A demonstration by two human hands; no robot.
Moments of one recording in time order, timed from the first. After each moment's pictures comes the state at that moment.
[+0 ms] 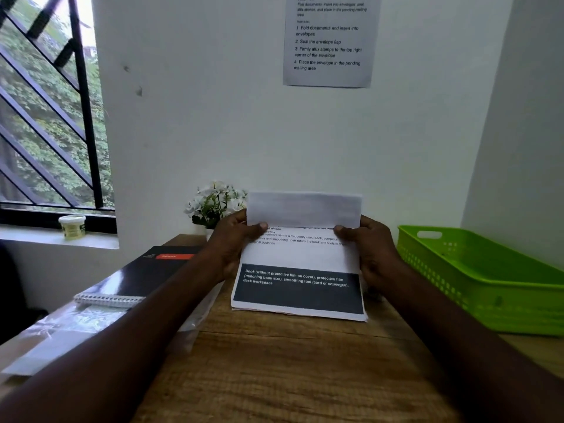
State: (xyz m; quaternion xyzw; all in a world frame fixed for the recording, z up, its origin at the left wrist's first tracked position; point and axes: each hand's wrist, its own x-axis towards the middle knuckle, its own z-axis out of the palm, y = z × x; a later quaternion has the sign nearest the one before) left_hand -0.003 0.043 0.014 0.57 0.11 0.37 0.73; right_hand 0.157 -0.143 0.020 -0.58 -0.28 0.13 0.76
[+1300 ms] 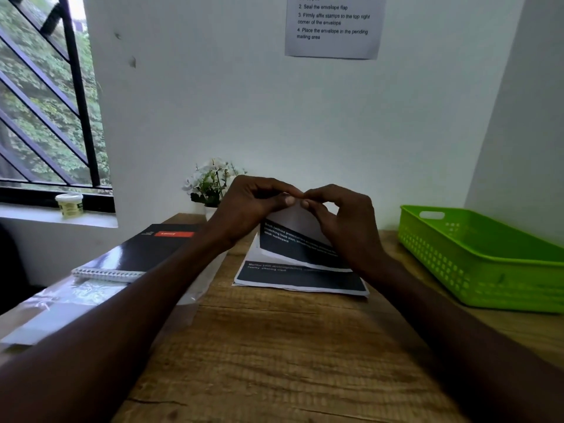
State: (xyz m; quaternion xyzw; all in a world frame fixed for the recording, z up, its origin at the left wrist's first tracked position) left_hand -0.013 0.015 0.033 0.78 -0.07 0.44 0.44; right_hand 0.119 -0.137 0.018 -0.59 -0.55 -0.29 0.51
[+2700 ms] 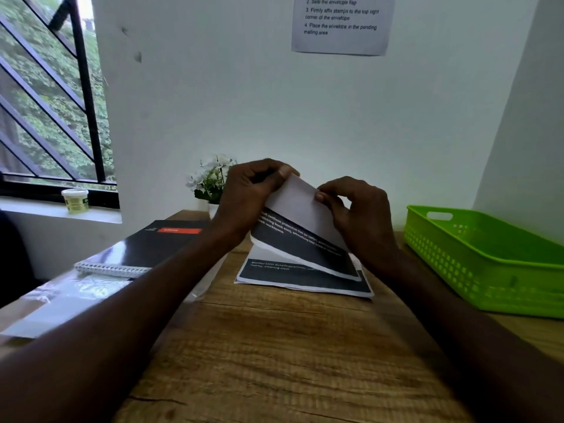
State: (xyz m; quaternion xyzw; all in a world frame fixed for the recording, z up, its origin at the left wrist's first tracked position) left_hand -0.009 0.009 0.038 0.73 -0.02 0.53 0.43; right_hand 0.137 -0.138 0.021 -0.60 -0.54 -0.37 0.46
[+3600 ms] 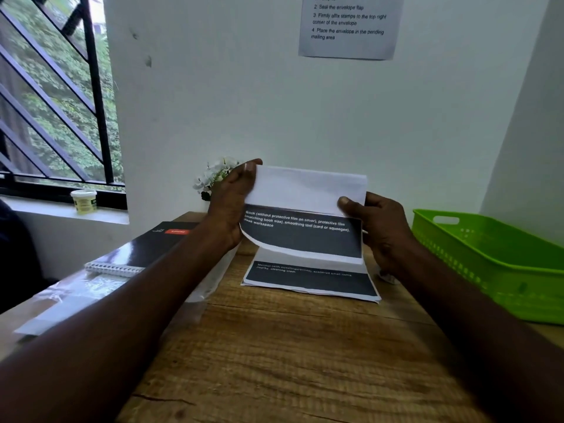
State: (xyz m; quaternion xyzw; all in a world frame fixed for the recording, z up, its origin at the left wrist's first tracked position) left_hand -0.007 0.048 0.028 0.50 0.06 0.46 0.73; right_hand 0.150 -0.145 0.021 -0.56 -0.34 0.13 0.74
